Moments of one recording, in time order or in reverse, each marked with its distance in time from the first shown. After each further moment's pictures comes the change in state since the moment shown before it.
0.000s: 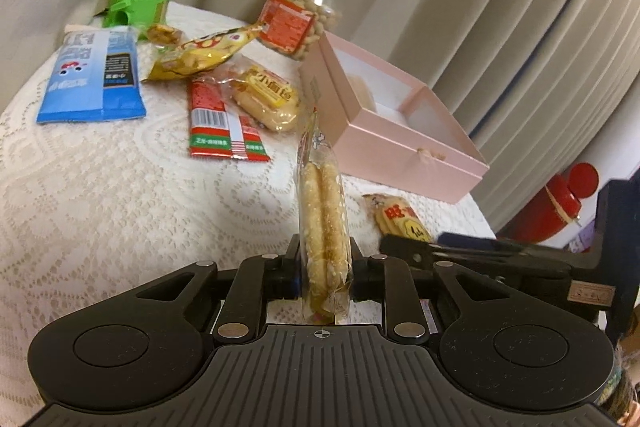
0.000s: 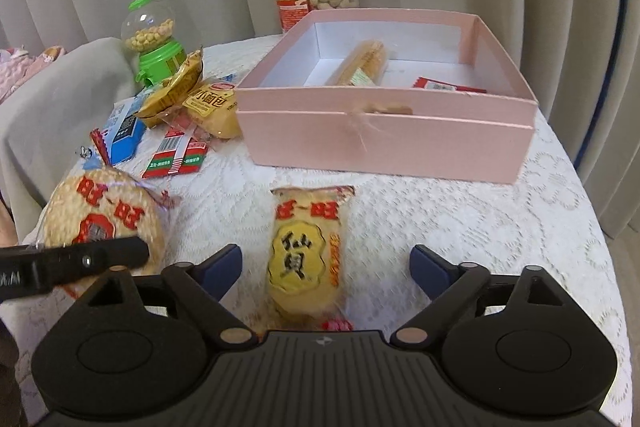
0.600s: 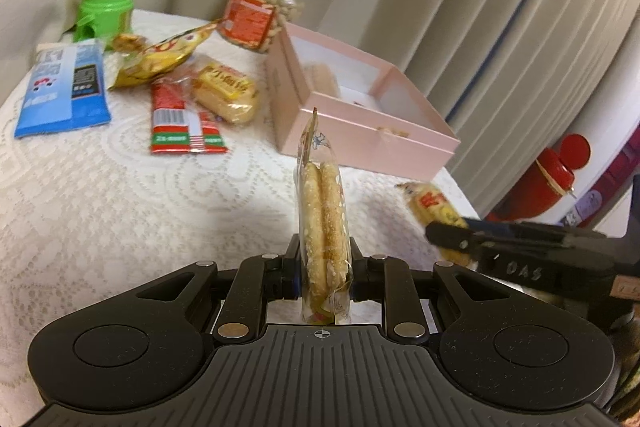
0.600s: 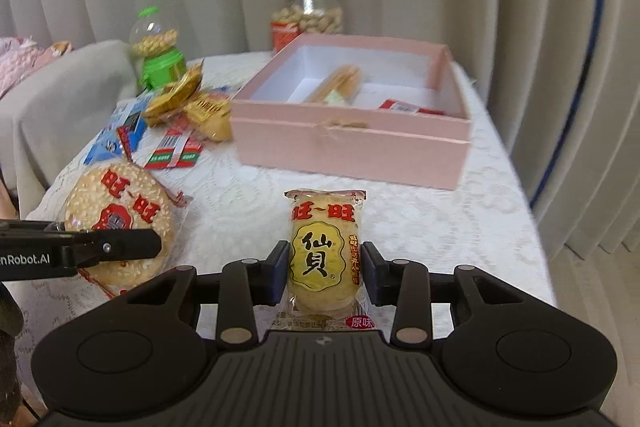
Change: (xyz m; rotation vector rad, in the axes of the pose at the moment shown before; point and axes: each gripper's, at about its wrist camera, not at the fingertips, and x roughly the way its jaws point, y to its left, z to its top) left arm -0.005 -0.032 -0.009 0.093 0.024 -0.021; right arm -0.057 -0.014 -0.015 -0.046 -0.060 -0.059
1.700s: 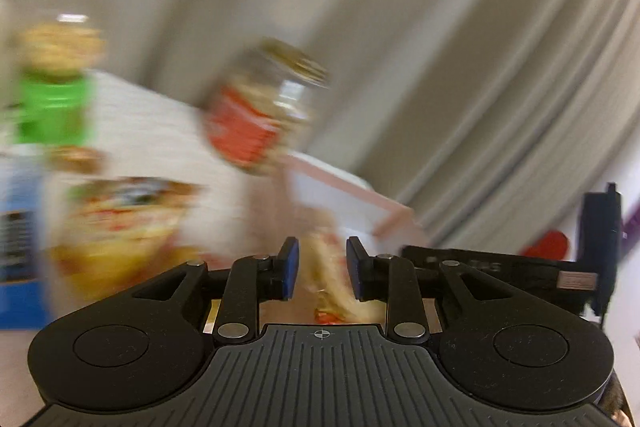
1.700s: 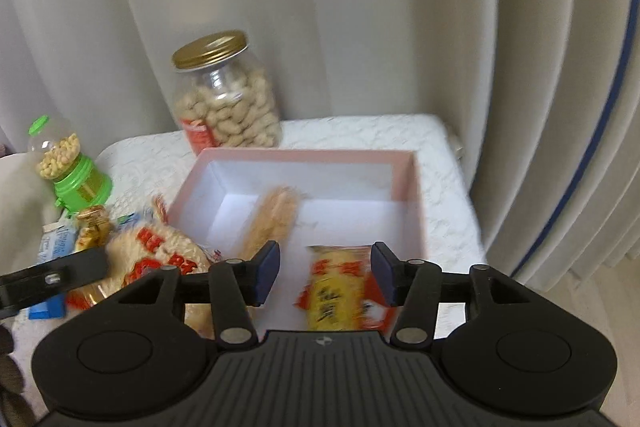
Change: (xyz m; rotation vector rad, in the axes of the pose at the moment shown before) left arm 0.058 0.051 0.132 -0.185 -0.166 -0.066; right arm 0.104 -0.050 0.164 0.112 0.064 -0.028
